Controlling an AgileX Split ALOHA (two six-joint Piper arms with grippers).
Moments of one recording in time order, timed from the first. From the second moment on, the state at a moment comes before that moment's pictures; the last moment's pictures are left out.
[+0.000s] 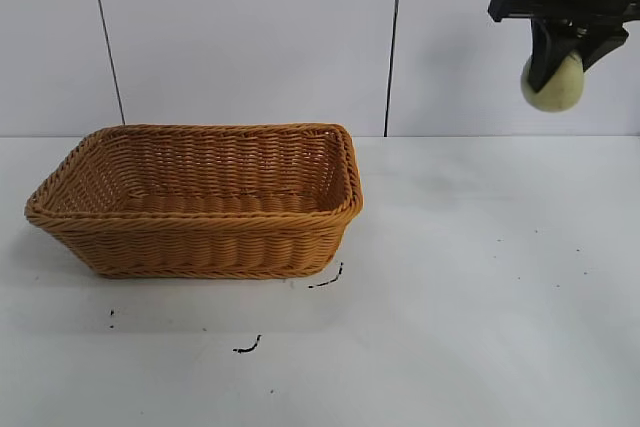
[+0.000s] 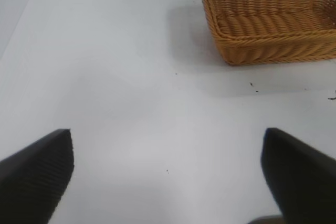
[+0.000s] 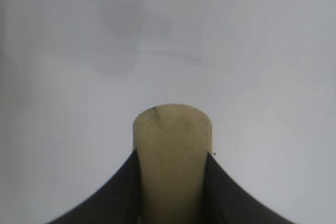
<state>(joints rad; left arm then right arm) 0.00 -0.01 -0.50 0.00 1.07 0.08 0.20 1.98 -1.74 0.04 0.94 -0.07</state>
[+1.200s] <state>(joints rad) 0.00 -0.01 -0.50 0.00 1.07 0.08 0.66 2.33 -1.74 0.06 0.40 -0.05</state>
